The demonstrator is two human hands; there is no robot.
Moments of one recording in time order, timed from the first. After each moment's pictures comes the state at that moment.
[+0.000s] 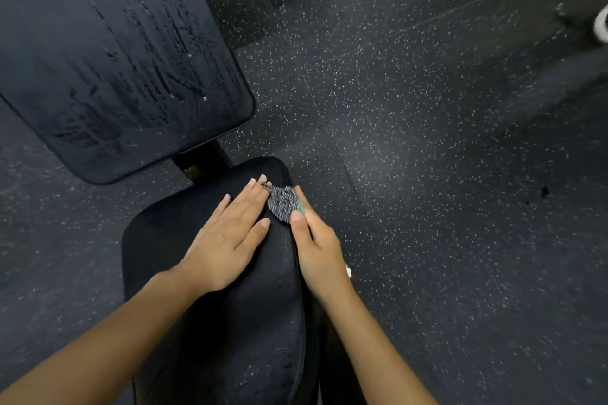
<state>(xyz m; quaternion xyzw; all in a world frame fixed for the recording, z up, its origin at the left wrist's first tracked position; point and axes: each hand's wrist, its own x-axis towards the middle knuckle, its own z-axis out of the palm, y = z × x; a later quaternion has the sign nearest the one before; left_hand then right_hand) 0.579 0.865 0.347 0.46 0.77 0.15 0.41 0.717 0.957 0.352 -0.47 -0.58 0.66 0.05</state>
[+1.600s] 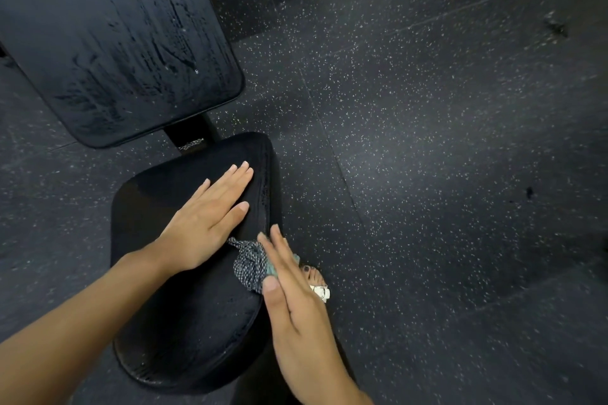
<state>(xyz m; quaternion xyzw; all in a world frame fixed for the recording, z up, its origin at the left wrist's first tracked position) 0.603 0.845 0.372 0.46 0.78 0.15 0.40 0.802 0.897 0.437 -0.36 -0.63 0.69 -0.01</state>
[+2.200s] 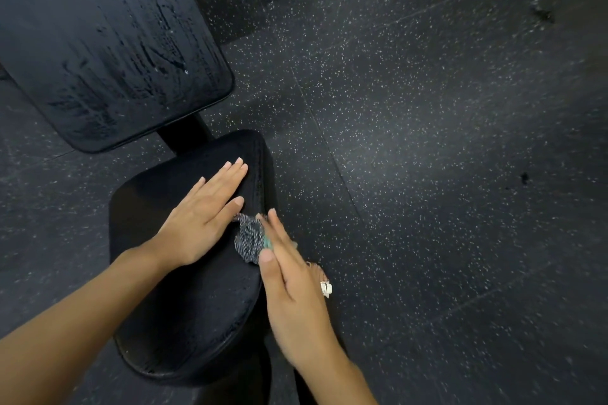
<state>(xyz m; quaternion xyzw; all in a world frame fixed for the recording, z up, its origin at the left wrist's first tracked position) 0.601 0.845 0.371 0.45 0.78 0.15 0.41 0.791 0.901 0.433 -0.39 -0.64 0.67 0.00</state>
